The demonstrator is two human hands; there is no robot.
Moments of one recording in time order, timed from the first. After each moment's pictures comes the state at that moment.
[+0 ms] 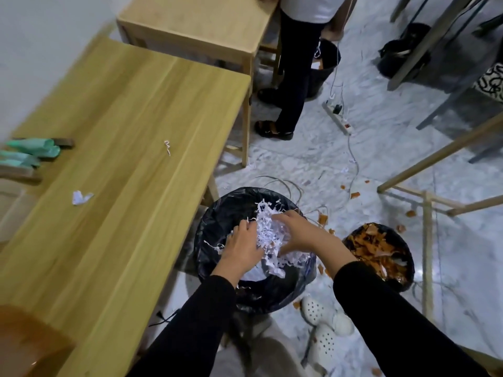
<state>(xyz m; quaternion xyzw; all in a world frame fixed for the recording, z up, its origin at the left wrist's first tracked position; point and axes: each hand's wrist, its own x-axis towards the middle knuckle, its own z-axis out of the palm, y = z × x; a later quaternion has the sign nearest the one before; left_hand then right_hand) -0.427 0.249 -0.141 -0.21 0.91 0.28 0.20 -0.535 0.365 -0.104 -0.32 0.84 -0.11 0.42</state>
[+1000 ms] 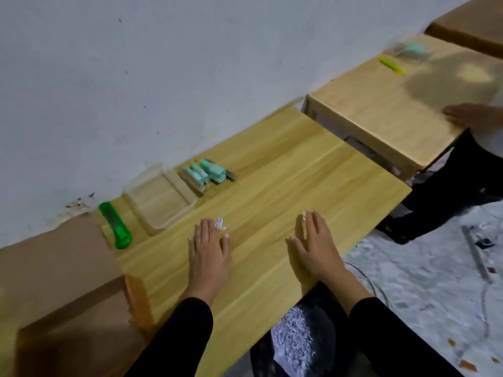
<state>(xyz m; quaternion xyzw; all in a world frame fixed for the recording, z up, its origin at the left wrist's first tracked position) -0.316 0.038 -0.096 -0.63 0.75 0.20 -0.09 -0.531 0.116 -0.083 -0.52 0.81 -0.17 0.22</state>
